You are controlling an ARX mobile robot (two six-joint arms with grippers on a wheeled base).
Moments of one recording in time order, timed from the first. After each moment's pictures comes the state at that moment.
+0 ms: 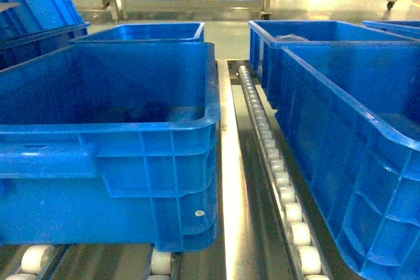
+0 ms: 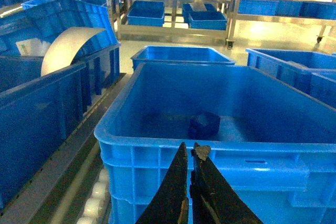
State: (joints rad) left arm 0.00 0.23 0.01 0.23 0.00 -0.02; right arm 0.00 0.25 0.01 0.25 0.00 -0.01
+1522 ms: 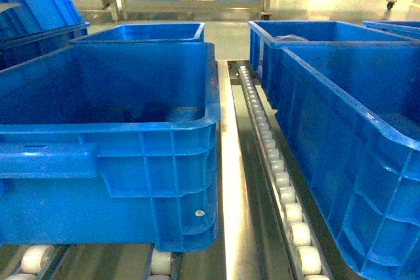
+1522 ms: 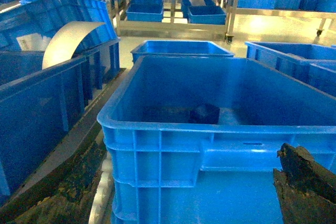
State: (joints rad) left arm 0.00 0.01 0.01 0.00 0.00 -0.01; right arm 0.00 0.01 0.01 0.00 0.00 -0.01
